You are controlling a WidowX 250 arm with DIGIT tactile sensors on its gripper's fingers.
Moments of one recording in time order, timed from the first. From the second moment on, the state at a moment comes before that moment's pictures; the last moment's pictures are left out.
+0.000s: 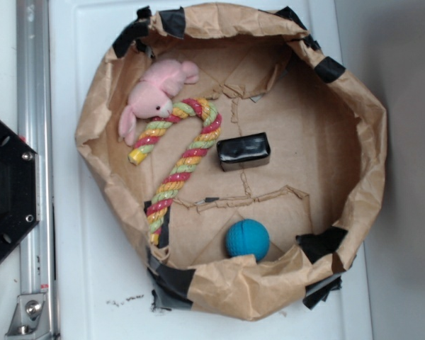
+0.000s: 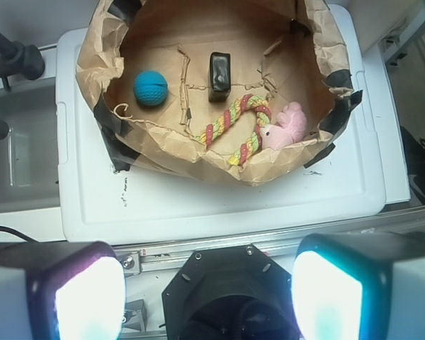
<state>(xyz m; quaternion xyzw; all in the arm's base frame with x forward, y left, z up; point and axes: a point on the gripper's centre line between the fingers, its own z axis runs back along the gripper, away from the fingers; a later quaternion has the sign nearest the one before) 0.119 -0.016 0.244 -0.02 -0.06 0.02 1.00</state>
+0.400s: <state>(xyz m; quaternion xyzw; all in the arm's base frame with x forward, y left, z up) 0.118 -0.017 0.240 -0.02 -0.05 0.02 1.00</state>
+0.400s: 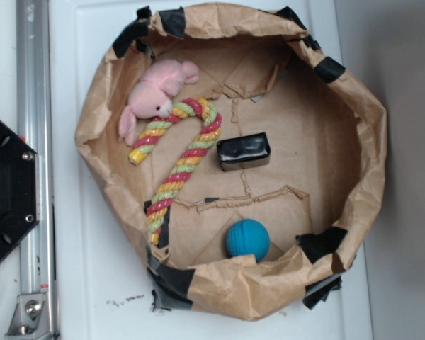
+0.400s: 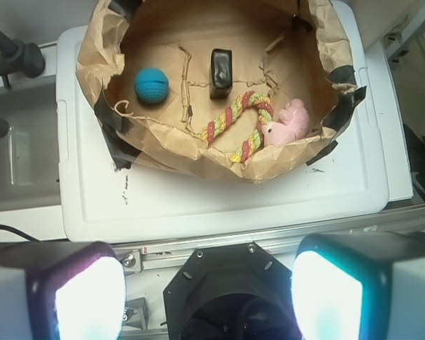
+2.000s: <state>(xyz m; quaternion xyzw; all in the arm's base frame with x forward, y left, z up) 0.317 0.011 0.027 -0.02 -0.03 0.04 1.00</state>
